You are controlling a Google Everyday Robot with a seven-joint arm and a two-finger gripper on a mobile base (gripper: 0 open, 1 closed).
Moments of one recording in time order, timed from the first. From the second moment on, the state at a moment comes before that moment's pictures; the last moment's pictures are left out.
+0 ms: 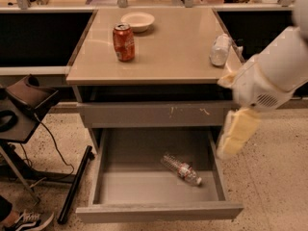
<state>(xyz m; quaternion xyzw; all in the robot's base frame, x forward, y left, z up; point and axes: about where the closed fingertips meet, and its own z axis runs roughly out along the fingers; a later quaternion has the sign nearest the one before) 0.443 -0.156 0.875 -0.62 0.75 0.08 0.18</state>
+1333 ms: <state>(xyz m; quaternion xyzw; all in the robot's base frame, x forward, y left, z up) 0.525 -0.071 0.672 -0.56 0.80 0.17 0.17</state>
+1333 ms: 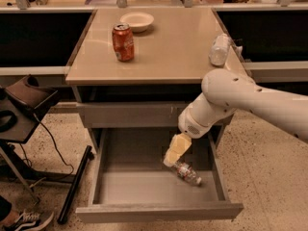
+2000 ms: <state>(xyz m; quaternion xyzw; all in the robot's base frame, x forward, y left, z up) 0.545 -0.065 0.611 -0.51 0.82 0.22 0.18</state>
